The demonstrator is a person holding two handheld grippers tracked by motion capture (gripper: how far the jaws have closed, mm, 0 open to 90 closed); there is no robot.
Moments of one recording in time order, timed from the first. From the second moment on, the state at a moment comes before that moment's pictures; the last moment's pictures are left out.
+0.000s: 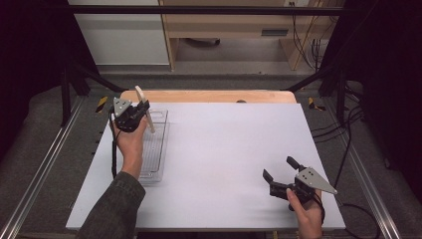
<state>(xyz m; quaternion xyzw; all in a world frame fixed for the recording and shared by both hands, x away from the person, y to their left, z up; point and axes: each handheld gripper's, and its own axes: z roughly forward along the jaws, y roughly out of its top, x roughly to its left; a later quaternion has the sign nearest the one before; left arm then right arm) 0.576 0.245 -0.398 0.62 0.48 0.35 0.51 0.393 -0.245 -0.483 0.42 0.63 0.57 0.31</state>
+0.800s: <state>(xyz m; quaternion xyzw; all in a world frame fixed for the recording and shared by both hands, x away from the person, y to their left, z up) 0.578 0.245 -0.403 0.63 0.48 0.36 0.50 0.394 -0.244 -0.484 0.42 0.63 0.57 0.30</state>
